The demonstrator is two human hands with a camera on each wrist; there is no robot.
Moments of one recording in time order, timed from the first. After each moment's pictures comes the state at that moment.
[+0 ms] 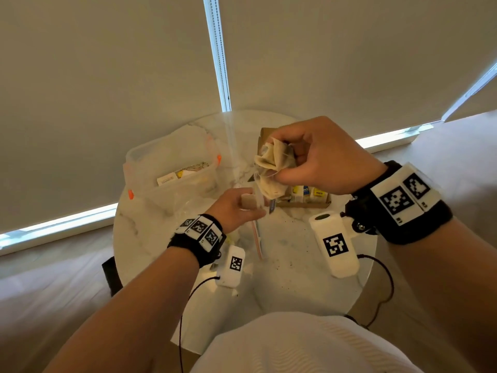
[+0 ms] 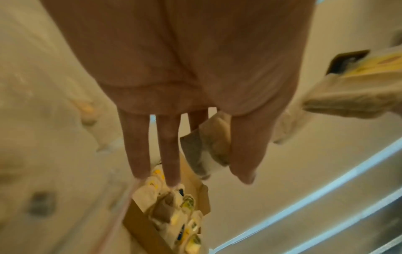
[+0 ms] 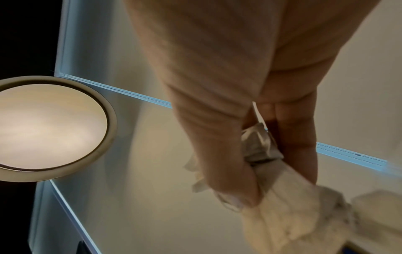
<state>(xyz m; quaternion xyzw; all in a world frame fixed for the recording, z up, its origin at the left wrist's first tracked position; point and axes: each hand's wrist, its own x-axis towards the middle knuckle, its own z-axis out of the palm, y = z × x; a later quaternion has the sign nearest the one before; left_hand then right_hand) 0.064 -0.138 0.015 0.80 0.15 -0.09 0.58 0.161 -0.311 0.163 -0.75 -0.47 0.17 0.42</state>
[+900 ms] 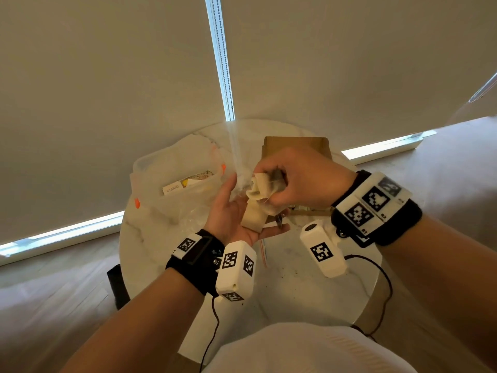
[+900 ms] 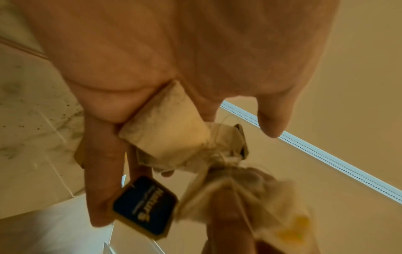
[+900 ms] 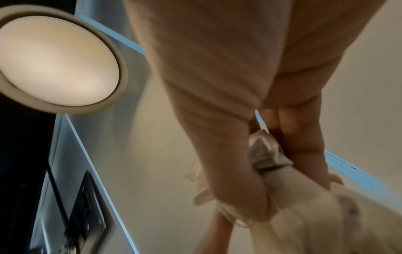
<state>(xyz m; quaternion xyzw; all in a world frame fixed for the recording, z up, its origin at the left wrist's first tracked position) 0.049 -0.159 0.057 0.29 0.20 -0.10 0.93 0.158 -0.285 0.150 -0.79 -0.51 0.20 0.27</state>
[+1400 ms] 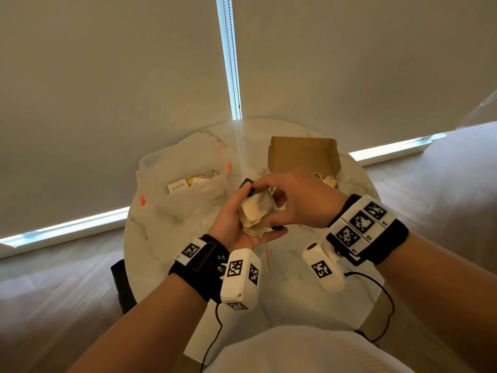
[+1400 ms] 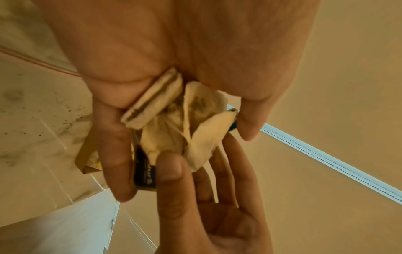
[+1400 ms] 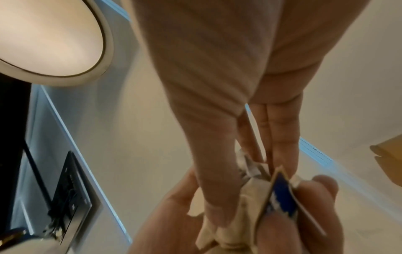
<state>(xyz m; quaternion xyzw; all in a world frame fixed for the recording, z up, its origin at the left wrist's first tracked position) 0.049 -0.153 0.045 0.30 0.23 -0.09 0.92 0.155 -0.279 0.108 -0.80 -0.51 0.22 0.22</state>
